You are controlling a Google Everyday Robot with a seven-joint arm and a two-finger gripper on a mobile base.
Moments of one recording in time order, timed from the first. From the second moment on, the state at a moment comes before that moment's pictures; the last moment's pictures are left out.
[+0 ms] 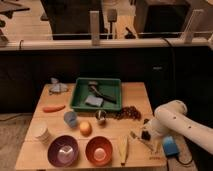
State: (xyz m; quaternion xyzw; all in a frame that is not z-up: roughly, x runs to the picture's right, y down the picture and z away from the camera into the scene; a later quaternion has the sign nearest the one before) arm 0.229 0.258 0.759 -0.32 -0.14 -0.19 0.92
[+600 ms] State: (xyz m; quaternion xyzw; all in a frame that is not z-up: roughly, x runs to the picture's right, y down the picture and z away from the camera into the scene) arm 0.231 0.262 0.759 -0.32 -0.13 -0.17 0.92
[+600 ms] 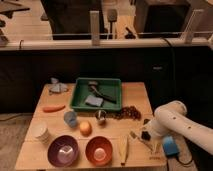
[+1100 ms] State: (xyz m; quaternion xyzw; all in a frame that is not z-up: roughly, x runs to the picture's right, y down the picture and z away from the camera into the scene) arm 0.230 0.261 0.760 -0.32 -0.13 -0.16 0.92
